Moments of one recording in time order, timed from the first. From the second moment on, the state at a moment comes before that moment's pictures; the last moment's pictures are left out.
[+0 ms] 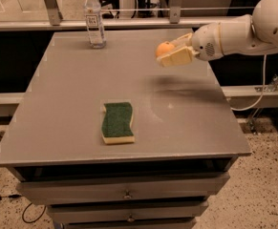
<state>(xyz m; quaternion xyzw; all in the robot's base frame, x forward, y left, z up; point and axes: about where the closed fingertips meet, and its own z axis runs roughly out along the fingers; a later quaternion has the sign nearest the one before) 0.661 -0.107 0.911 -0.47 0.71 0.28 0.45</state>
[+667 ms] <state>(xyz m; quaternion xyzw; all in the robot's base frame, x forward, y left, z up) 0.586 -0.076 0.893 -0.50 0.68 0.31 0.44</state>
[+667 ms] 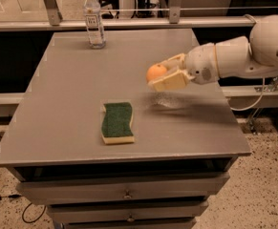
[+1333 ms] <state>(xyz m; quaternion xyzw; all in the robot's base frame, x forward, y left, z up) 0.512 -0.038 0.855 -0.54 0.64 0.36 0.41</state>
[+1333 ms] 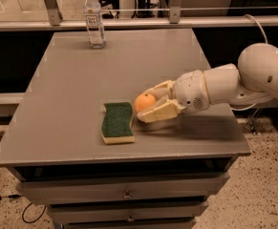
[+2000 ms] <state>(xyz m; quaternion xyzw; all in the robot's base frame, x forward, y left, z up) 0.480 -0.024 0.835 -0.58 0.62 0.37 0.37</state>
